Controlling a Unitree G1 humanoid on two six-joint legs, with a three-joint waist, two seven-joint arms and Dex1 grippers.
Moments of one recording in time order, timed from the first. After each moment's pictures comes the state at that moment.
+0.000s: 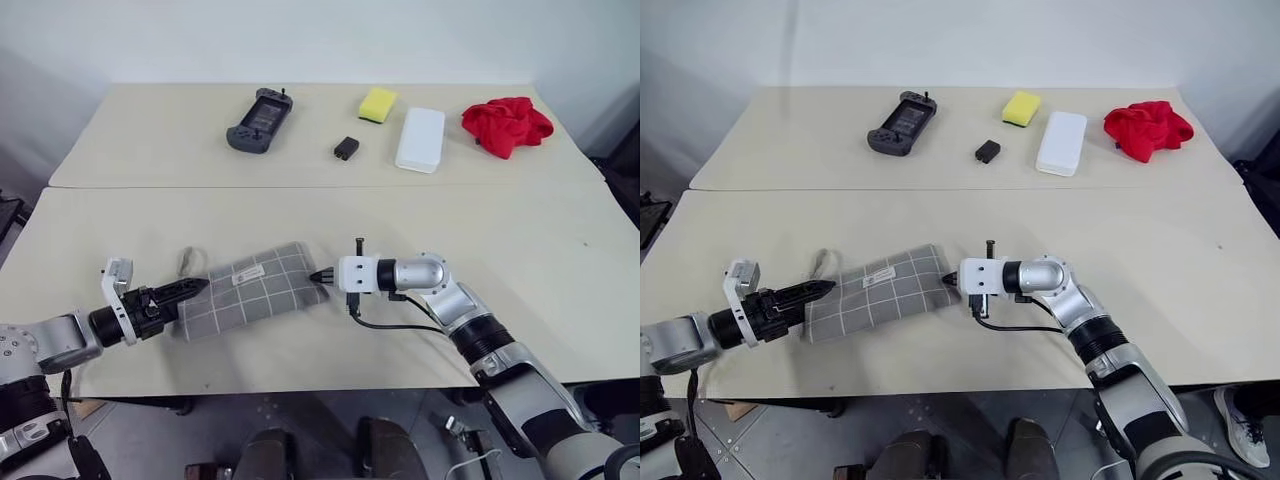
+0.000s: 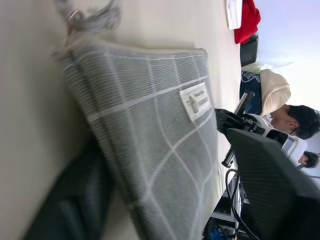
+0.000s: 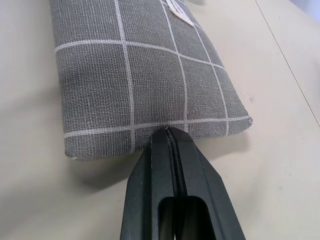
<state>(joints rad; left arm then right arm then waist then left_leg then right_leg) -0.35 0.66 0.69 0.24 -1.10 1.61 -0.36 -0.74 -0.36 0.40 0.54 -0.12 -0.40 0.94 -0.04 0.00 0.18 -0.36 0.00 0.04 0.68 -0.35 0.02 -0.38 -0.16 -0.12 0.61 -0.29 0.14</state>
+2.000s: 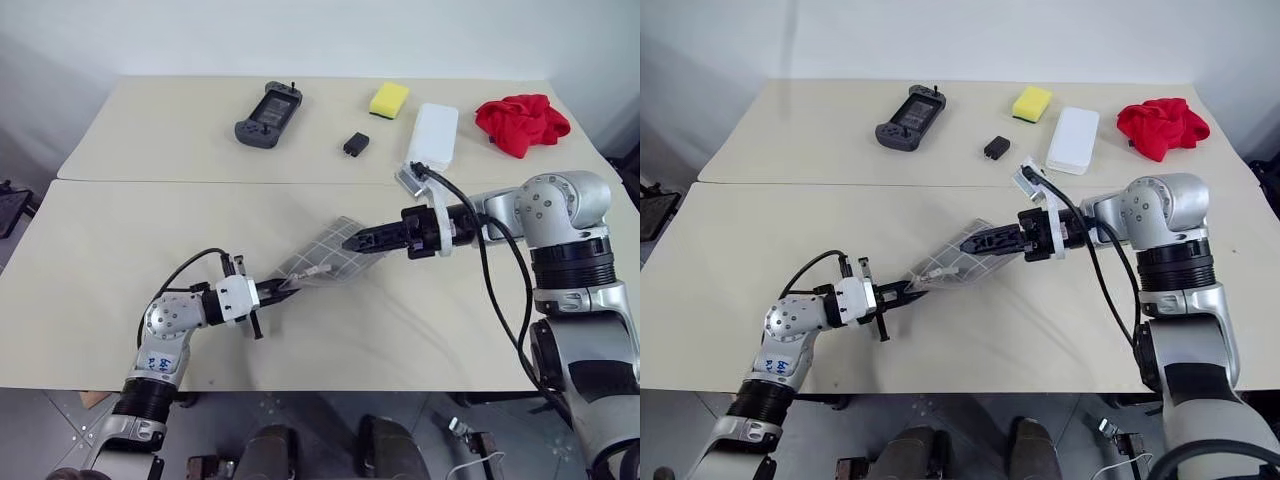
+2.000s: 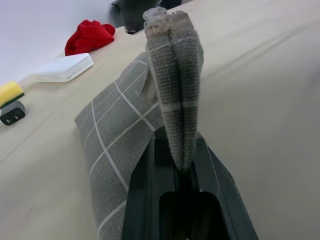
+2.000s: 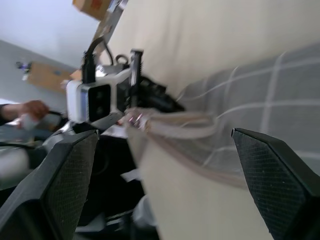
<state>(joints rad) -0.33 0.44 -0.05 0.26 -0.18 -0.50 -0.98 -1.06 -0.55 0.07 0.27 0.82 1.58 0.96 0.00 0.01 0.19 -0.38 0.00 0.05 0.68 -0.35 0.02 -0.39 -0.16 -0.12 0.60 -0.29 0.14</state>
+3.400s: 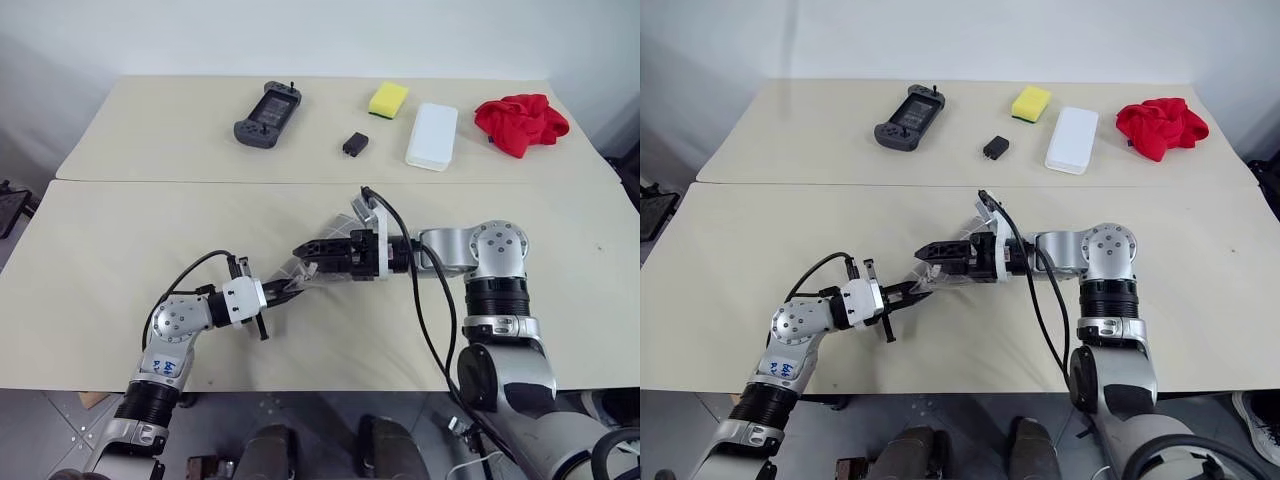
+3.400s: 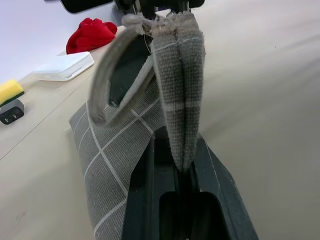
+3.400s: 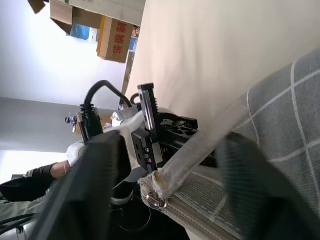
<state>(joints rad) -0.32 0.43 -0.08 0.24 -0.16 -0.48 -0.93 -0.92 -0.20 -0.25 0.38 1.38 1.57 0.03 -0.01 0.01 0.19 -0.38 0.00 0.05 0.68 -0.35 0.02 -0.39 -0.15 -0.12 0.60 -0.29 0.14</state>
